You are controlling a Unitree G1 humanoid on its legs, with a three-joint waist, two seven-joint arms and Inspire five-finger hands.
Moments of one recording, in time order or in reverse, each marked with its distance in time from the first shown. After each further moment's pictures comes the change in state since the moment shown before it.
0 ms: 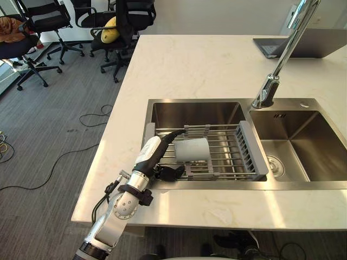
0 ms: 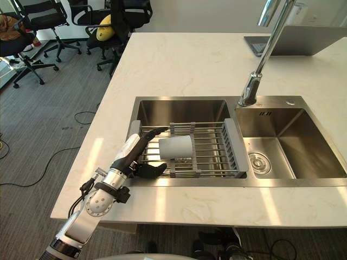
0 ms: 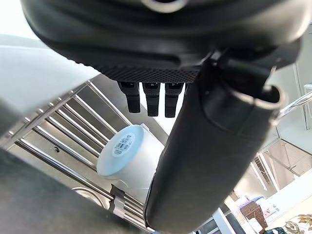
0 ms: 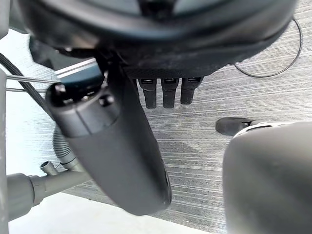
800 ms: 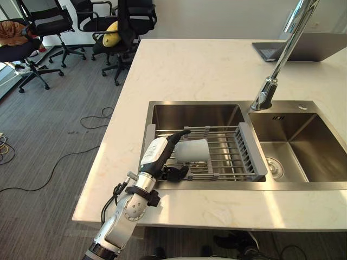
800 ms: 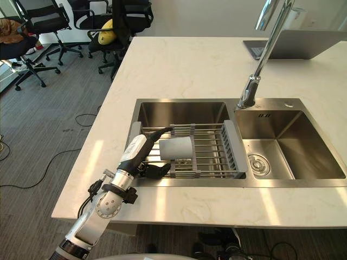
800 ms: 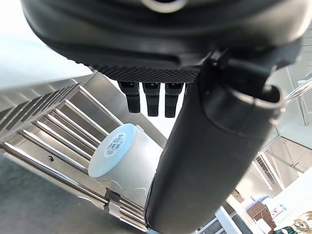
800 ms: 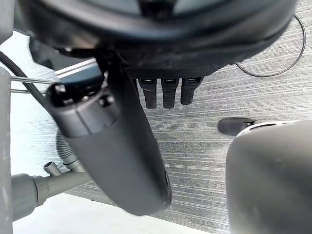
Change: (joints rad) left arm -0.022 -0.072 -0.031 0.047 0.121 0.041 0.055; right arm 0.002 0.004 -0.001 0.007 0.001 0.001 -0.007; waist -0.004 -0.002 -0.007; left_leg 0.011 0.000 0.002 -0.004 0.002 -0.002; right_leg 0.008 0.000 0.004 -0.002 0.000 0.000
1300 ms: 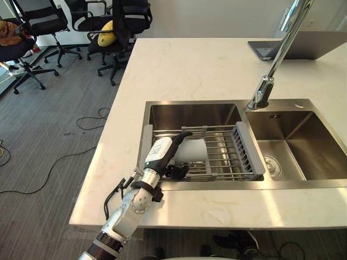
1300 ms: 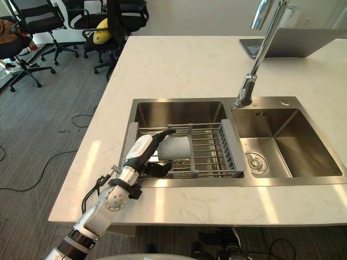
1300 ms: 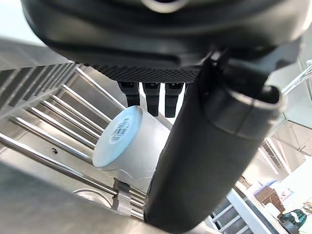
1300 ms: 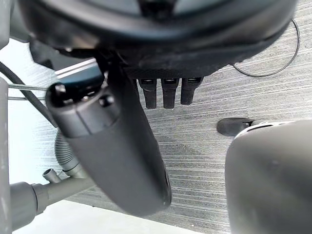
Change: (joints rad) left arm -0.095 -0.022 -0.035 0.107 0.038 0.033 0.001; right arm -0.003 0.007 -0.011 0.000 0.001 0.003 -0.003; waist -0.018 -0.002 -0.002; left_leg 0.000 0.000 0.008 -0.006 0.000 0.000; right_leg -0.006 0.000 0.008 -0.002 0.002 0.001
